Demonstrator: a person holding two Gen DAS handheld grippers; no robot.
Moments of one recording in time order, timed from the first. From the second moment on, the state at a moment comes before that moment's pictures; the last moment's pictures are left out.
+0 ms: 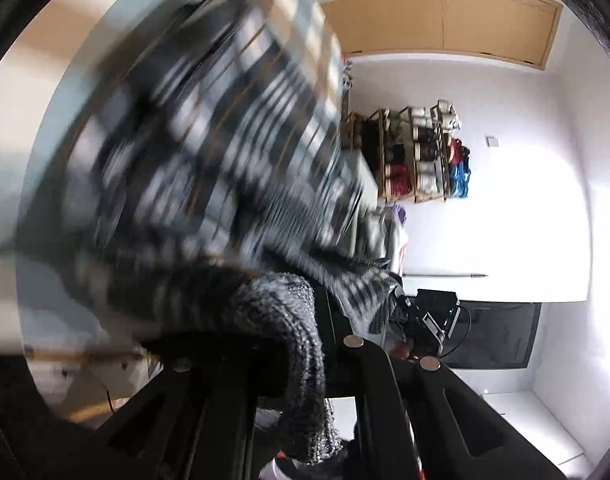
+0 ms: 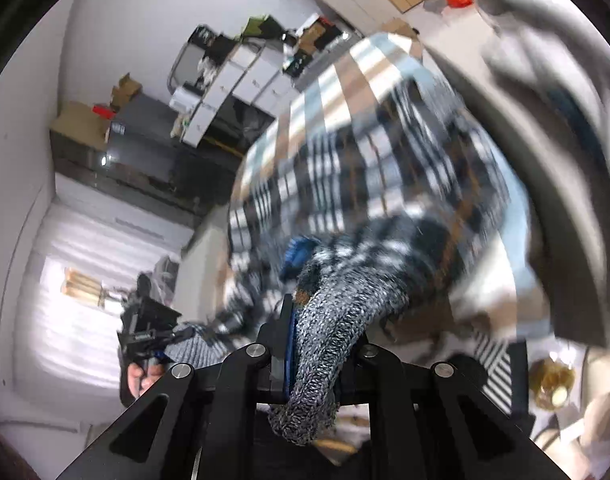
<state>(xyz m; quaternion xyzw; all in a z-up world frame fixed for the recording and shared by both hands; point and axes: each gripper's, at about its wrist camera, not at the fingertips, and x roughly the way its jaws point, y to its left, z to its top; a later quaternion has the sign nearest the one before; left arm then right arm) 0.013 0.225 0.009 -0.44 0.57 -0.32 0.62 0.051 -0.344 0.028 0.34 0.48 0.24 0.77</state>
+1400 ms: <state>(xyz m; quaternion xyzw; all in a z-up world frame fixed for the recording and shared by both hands) 0.195 0.092 0.052 -0.07 0.66 -0.28 0.70 0.224 -0.221 0.037 -0.20 0.44 0.31 0.81</state>
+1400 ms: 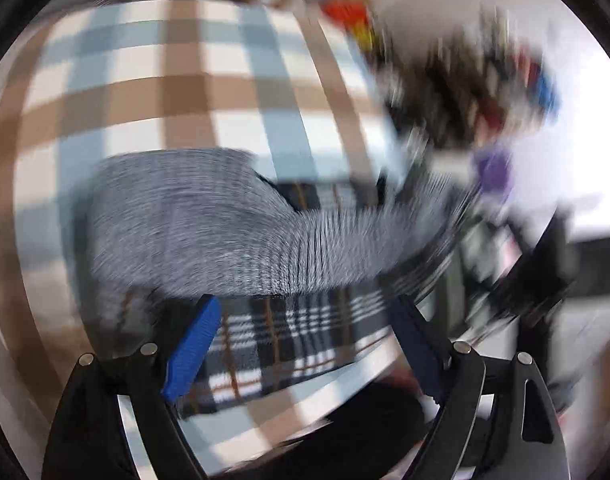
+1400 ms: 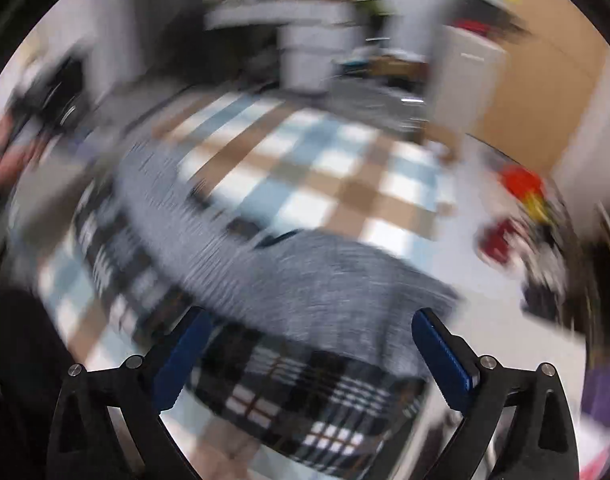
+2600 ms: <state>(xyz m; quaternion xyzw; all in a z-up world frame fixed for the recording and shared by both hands) 0.203 -0.001 -0.023 0.25 0.62 -0.36 0.65 0.260 -0.170 -0.006 -0.36 0.51 0.37 0.69</state>
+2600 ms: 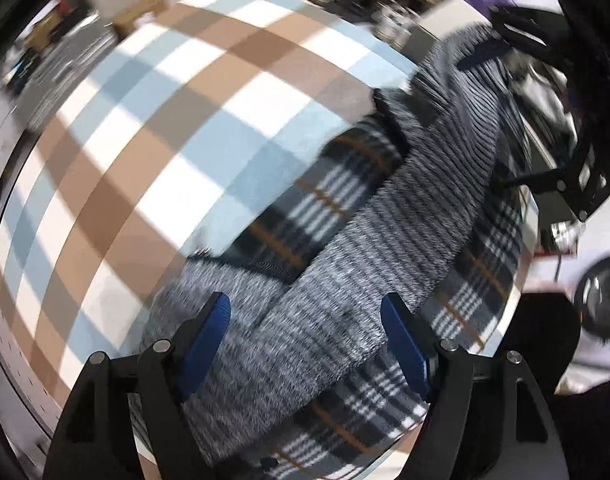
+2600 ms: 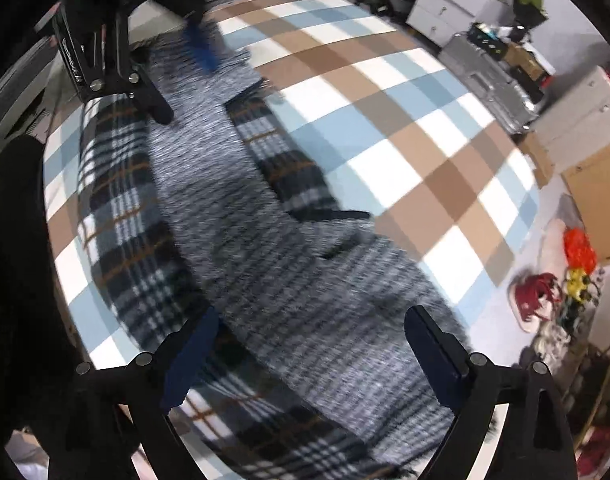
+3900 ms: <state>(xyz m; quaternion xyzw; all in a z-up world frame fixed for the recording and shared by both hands) 0.029 -0.002 -0.017 0.15 0.59 -0.33 0.72 0.241 -0.130 -0.008 -0.36 0.45 0.36 0.73</state>
